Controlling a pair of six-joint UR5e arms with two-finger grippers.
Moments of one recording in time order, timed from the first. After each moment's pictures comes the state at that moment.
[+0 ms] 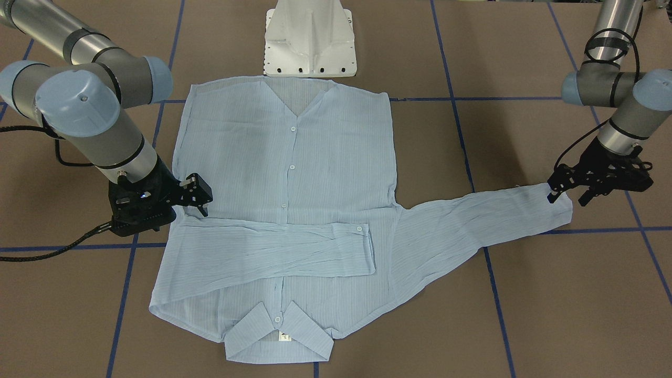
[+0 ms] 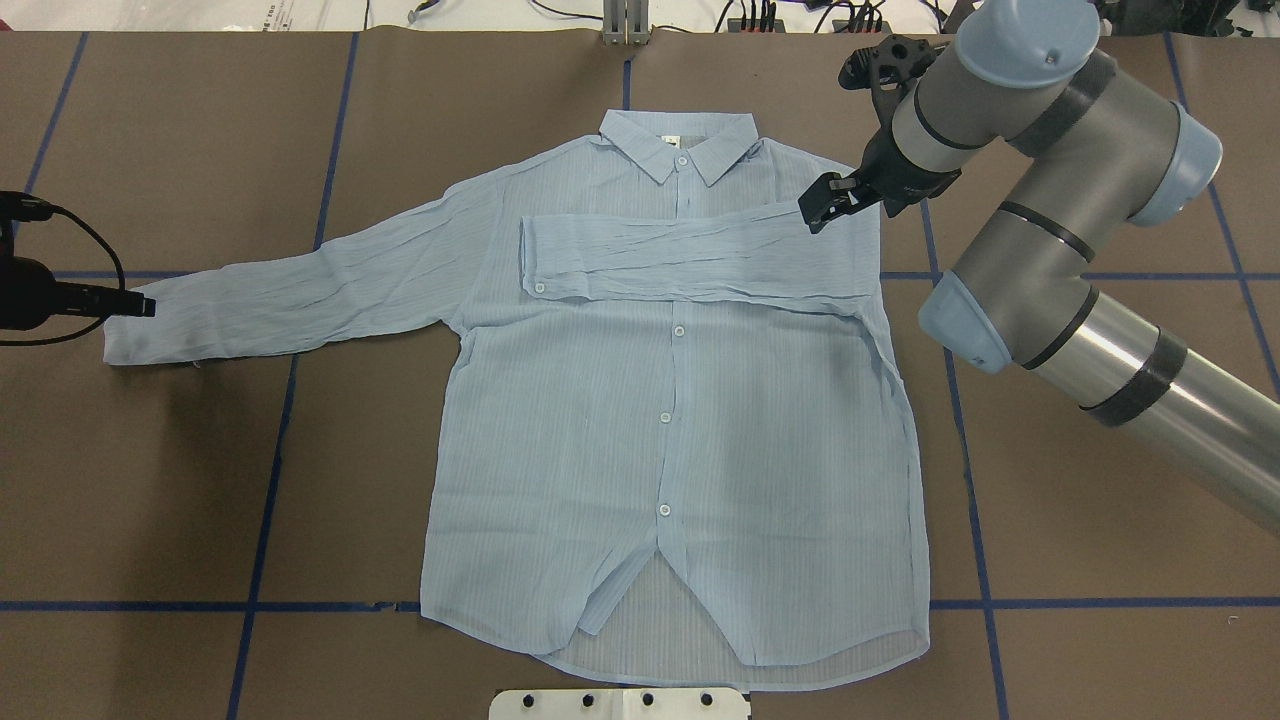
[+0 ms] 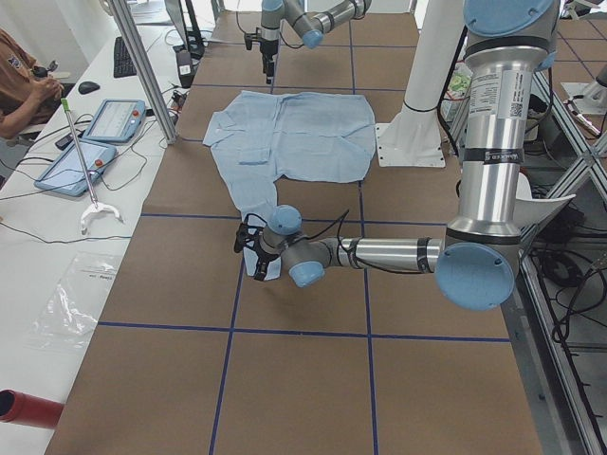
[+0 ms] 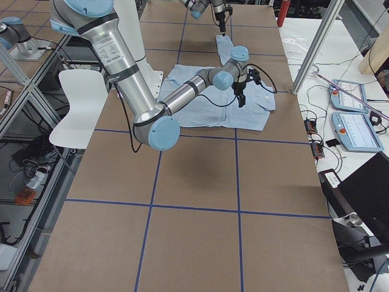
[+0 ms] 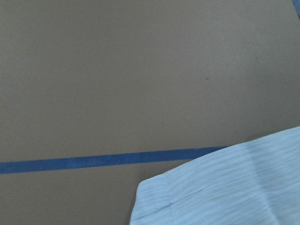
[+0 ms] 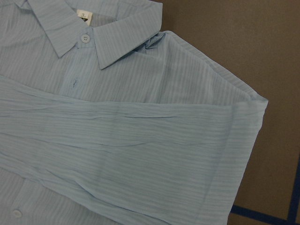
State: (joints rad) left arm -0.98 -1.60 -1.41 -2.58 -2.02 -0.87; right arm 0.87 -1.02 1.61 -1.39 2.08 0.71
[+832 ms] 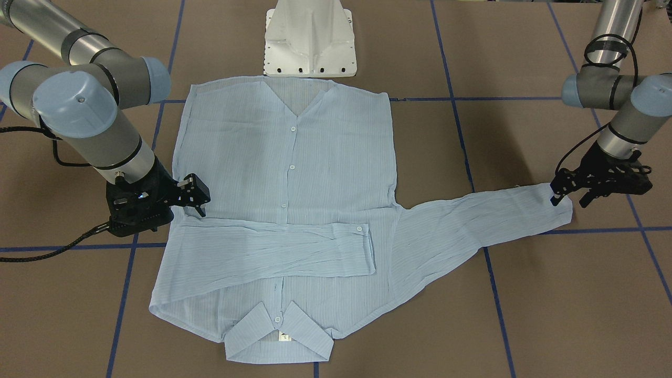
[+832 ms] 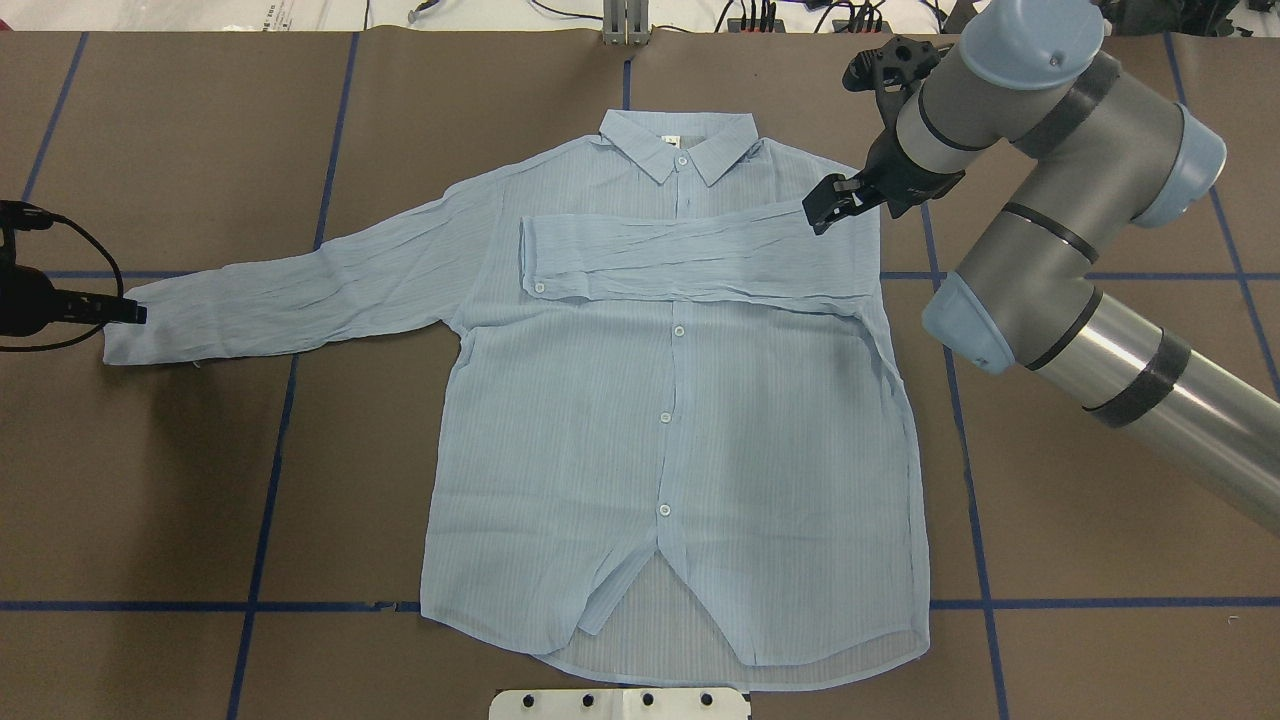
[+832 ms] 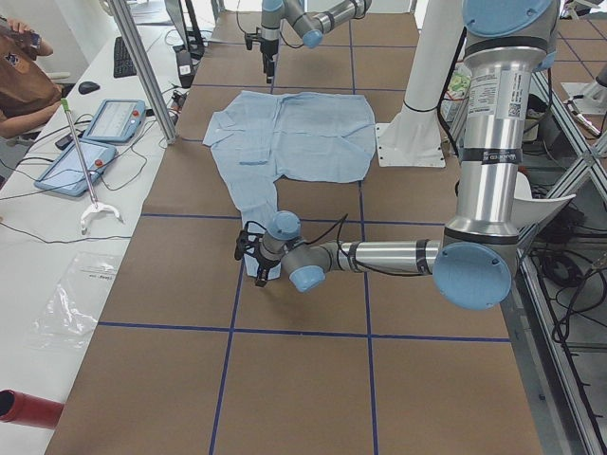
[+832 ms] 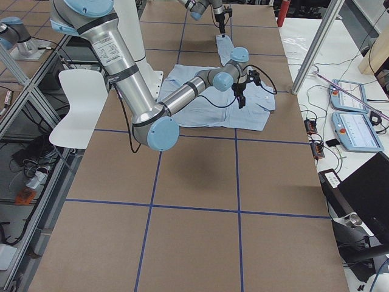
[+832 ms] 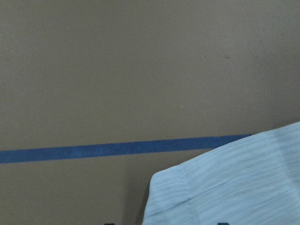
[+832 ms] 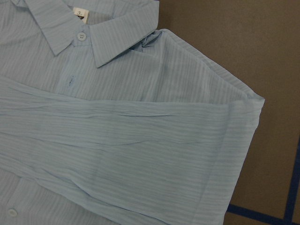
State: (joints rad) left arm -0.98 -1.60 -1.37 -2.57 -2.00 -0.86; right arm 0.87 -1.03 1.61 -1.39 2.08 0.71
